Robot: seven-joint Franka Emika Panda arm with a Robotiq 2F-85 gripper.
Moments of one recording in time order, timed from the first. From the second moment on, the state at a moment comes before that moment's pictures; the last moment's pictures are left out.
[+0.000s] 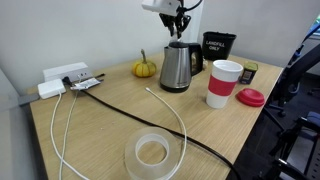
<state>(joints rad) 0.25 0.46 -0.01 -1.64 -0.55 2.16 1.85</state>
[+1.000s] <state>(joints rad) 0.26 0.46 -0.01 -1.62 -0.49 2.16 1.82</state>
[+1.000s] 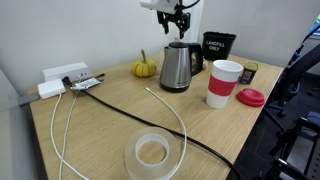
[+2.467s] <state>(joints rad) 0.30 0.09 0.12 -1.75 -0.41 2.16 1.30</state>
